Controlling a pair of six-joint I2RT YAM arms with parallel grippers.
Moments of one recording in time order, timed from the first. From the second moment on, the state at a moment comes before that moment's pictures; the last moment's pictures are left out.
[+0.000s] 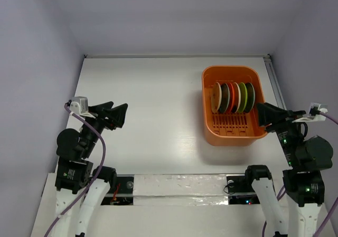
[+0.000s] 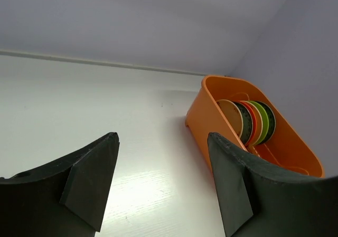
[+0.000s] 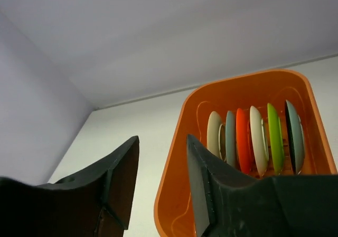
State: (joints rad) left arm -0.20 0.35 0.78 -0.32 0.19 -0.46; right arm 0.02 0.30 0.98 -0.49 -0.16 0.49
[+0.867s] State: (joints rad) left arm -0.20 0.38 0.72 -0.40 0.11 -0.44; right arm 0.40 1.03 1.15 -0.50 0.20 0.43
